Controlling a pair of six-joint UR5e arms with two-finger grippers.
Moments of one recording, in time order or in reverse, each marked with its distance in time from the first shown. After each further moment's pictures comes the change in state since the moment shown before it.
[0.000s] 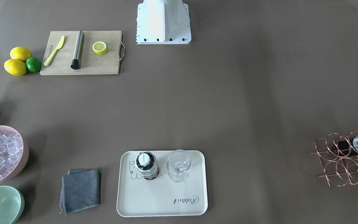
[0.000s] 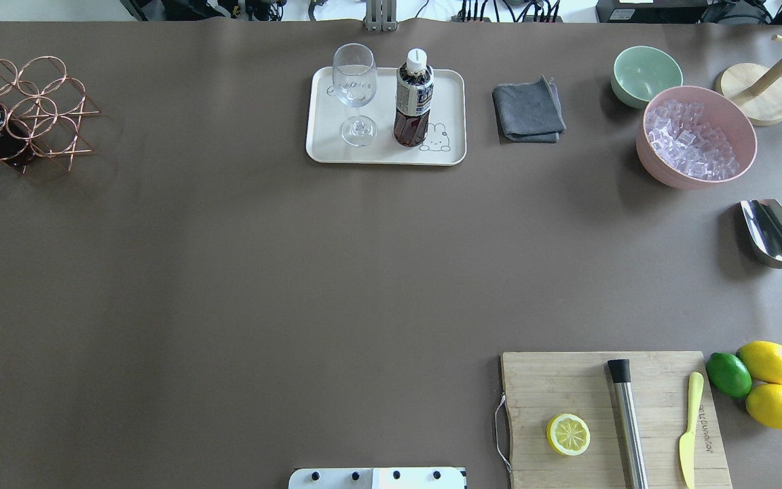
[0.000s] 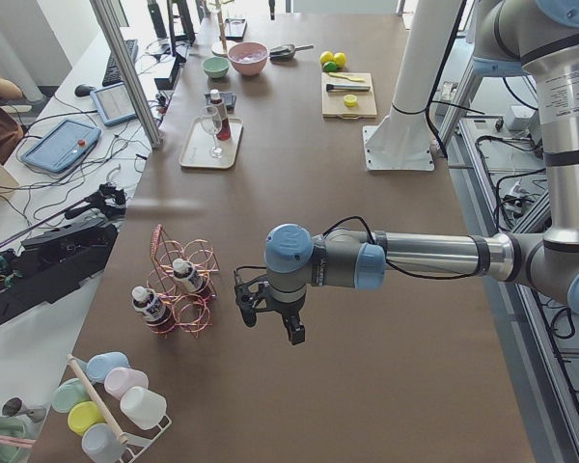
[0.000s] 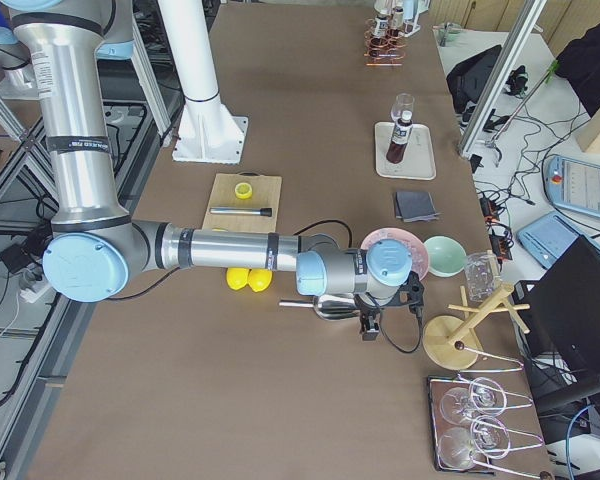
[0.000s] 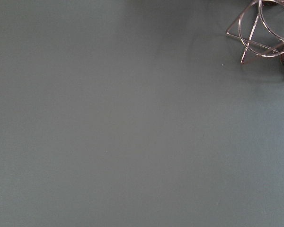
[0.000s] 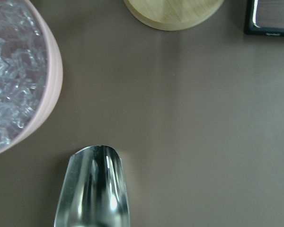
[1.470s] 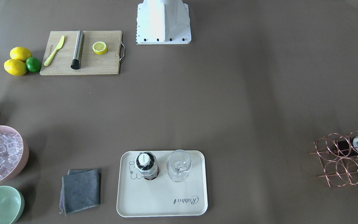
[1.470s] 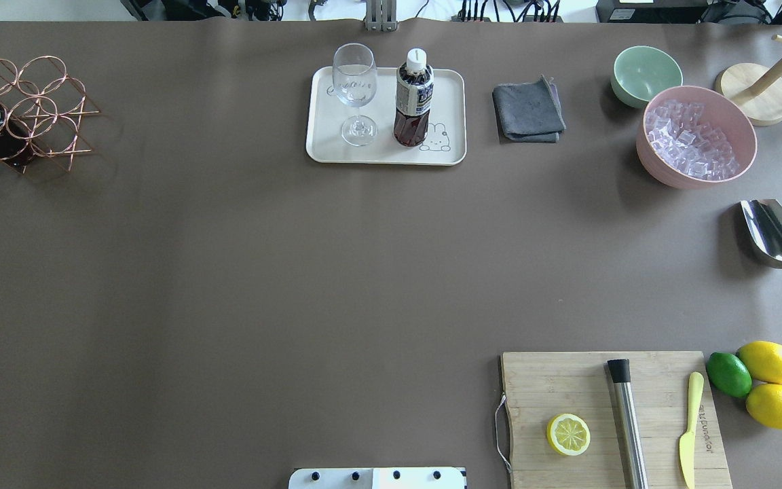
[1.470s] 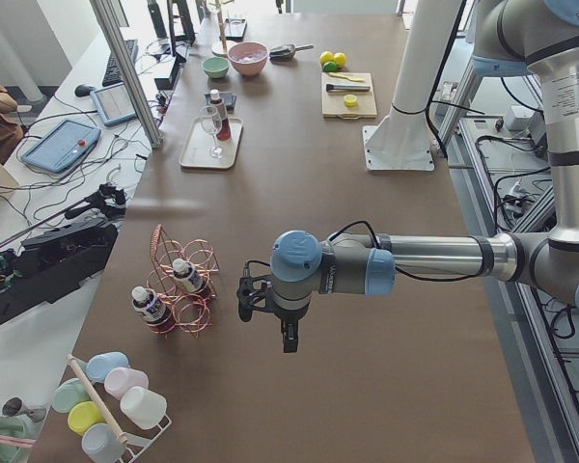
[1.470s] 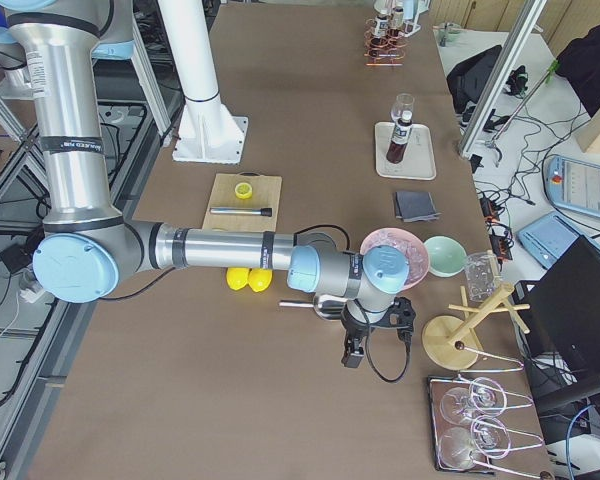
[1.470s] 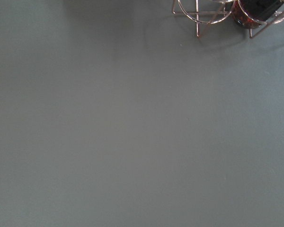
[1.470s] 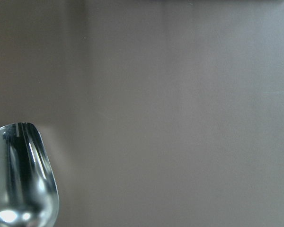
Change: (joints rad) left arm -0.063 0.013 0.007 -0.005 -0.017 0.348; right arm 0.034 -0.019 0.035 -0.181 -0.179 -0.020
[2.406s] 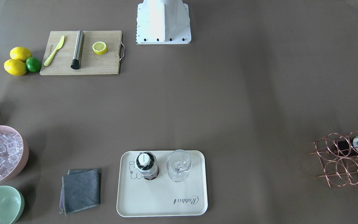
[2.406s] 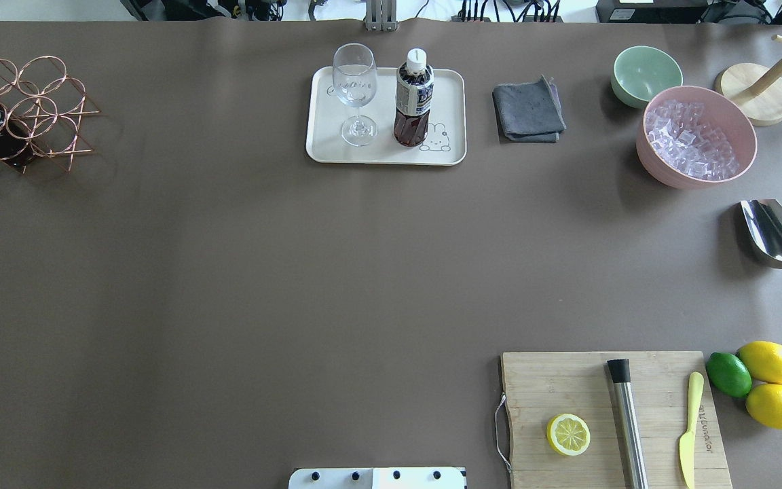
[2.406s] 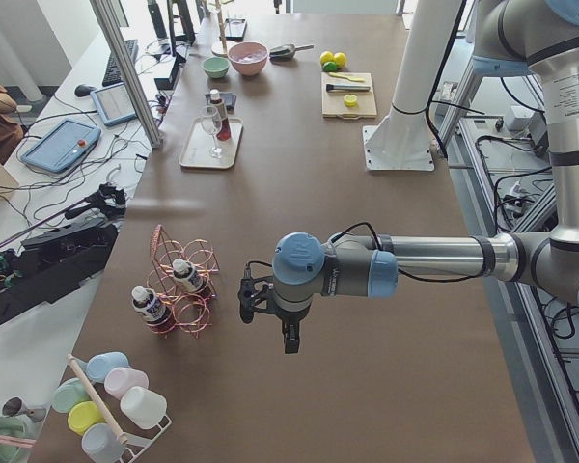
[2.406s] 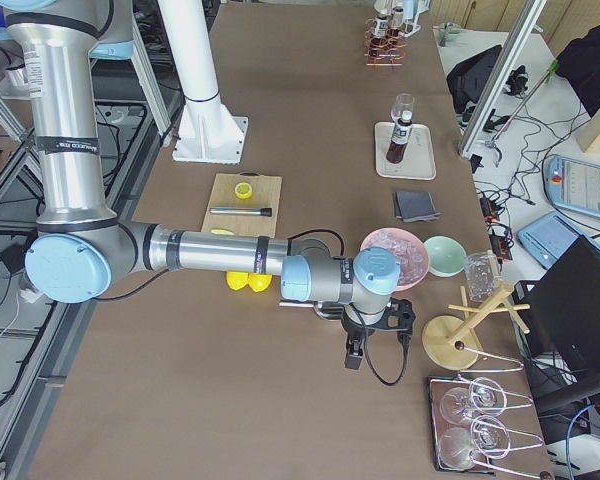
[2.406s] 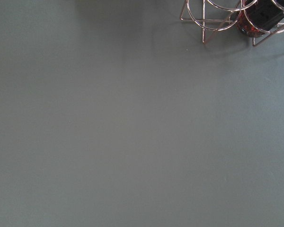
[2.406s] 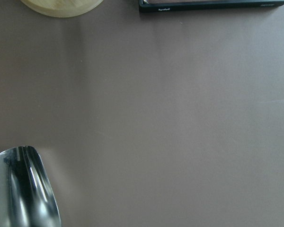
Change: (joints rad) left arm -0.006 0.002 0.002 -0.006 -0.013 0.001; right arm 0.001 -0.027 -0.006 0.138 0.007 0.130
